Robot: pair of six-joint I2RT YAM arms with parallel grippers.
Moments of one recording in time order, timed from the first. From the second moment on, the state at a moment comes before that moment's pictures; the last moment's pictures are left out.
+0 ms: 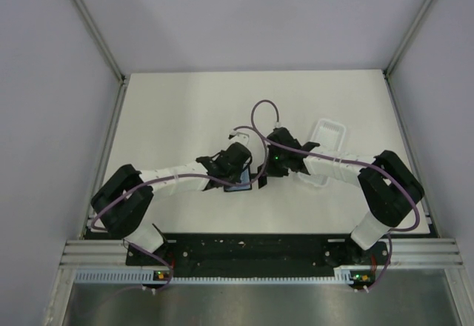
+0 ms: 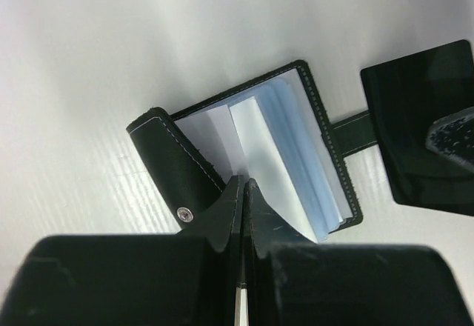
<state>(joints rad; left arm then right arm) -0.86 1.57 0.88 -0.23 -0.35 -0.44 0.72 1.63 0.93 -0.28 -0.01 0.81</state>
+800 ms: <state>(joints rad) -0.86 1.45 0.76 -0.32 -0.43 -0.48 0.72 1.60 0.90 -0.27 -0.02 0.80</state>
